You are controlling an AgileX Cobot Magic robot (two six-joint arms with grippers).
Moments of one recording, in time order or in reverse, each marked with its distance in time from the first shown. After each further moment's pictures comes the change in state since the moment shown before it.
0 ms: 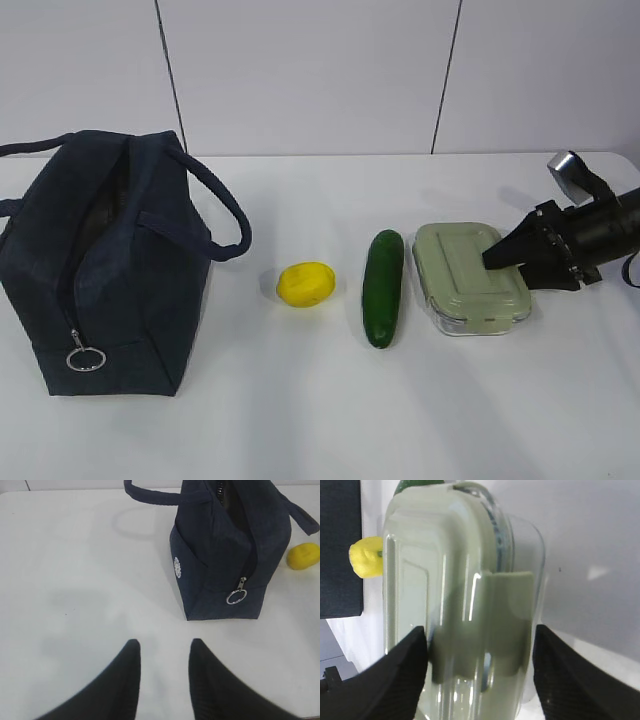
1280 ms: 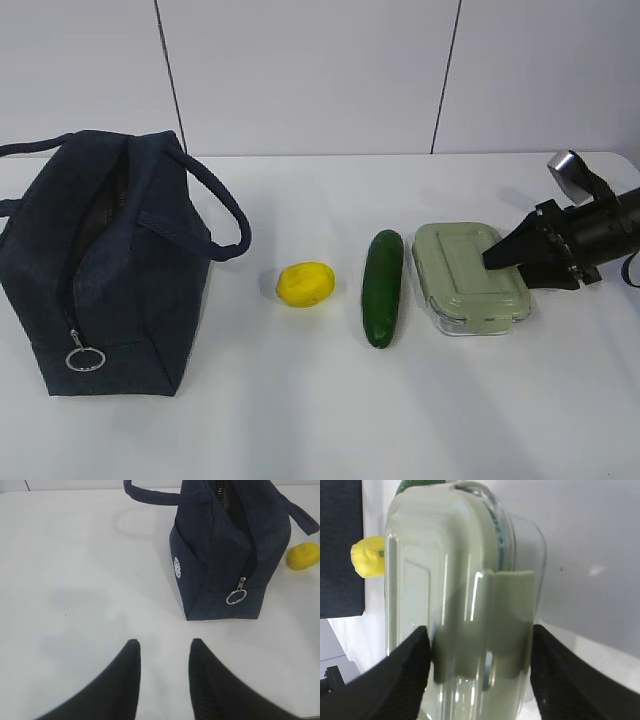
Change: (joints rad) left arm 0.000 0.000 0.000 0.000 0.000 0.000; right arm 0.000 0.000 0.000 0.002 0.003 0.000
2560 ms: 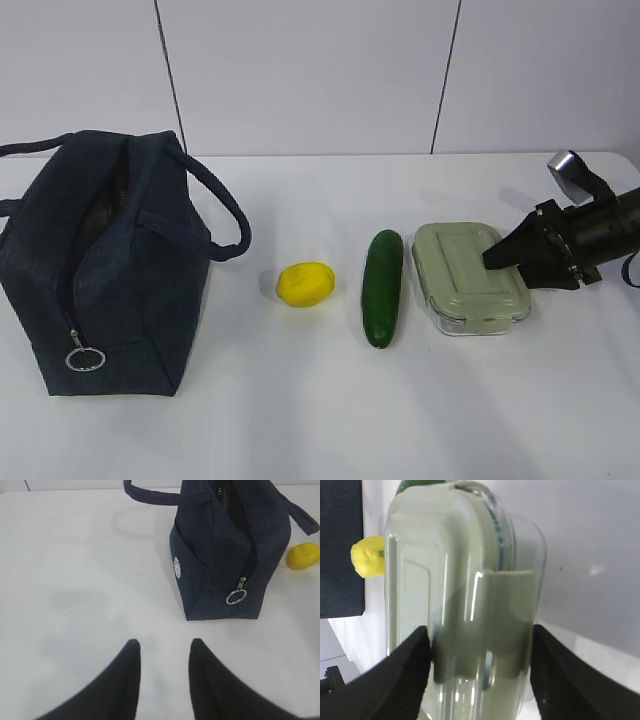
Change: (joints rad) left arm 0.000 0.000 0.000 0.000 0.000 0.000; right arm 0.000 0.000 0.000 0.000 0.000 0.000
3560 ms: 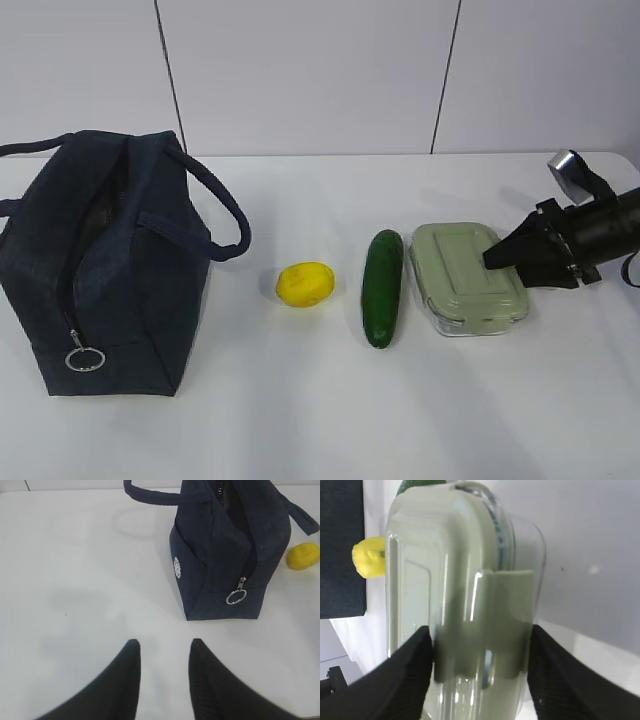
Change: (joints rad) left arm 0.000 0.000 0.000 0.000 0.000 0.000; right arm 0.000 0.000 0.000 0.000 0.000 0.002
